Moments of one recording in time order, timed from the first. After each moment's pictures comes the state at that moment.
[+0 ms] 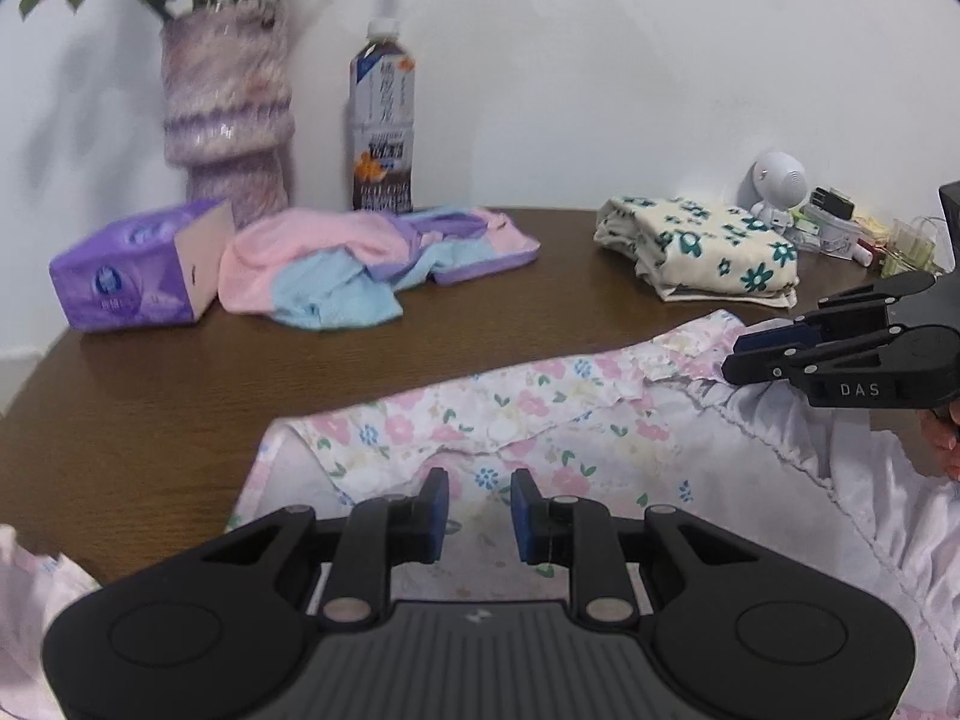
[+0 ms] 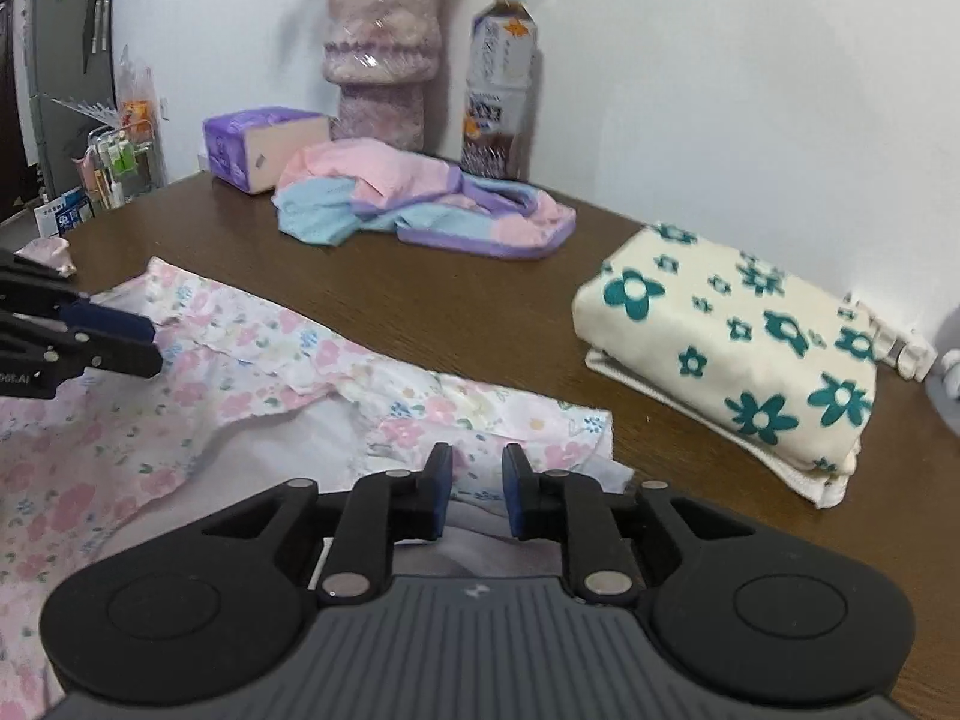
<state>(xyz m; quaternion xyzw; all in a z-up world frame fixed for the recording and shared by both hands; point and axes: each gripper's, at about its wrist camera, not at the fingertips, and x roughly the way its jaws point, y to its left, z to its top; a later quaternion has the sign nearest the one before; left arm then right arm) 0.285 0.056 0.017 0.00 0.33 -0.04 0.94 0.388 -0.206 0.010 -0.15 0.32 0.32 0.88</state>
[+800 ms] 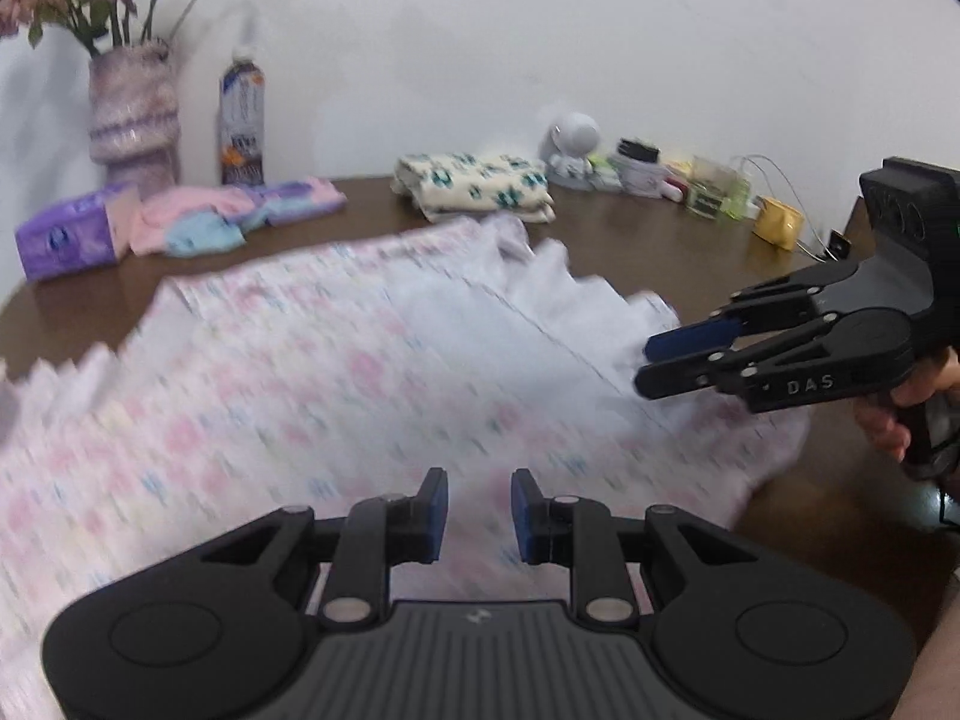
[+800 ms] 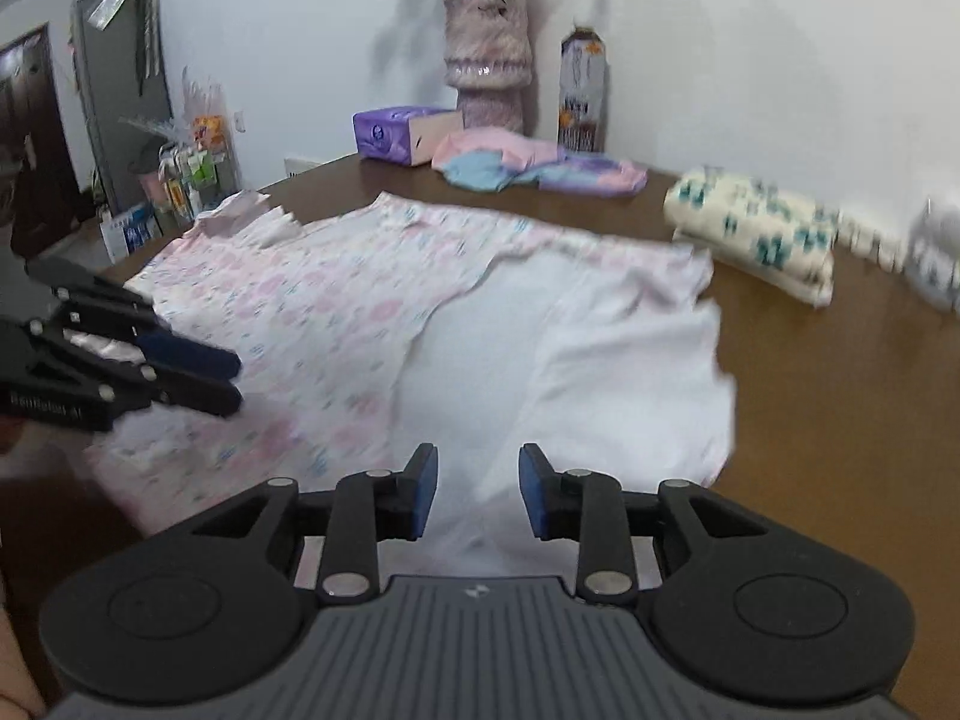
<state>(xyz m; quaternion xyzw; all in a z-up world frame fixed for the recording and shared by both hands) 0.104 -0.012 0.026 0.00 0.35 -0.16 0.92 0.189 -0.264 0.030 -0.10 0.34 0.35 0.87</state>
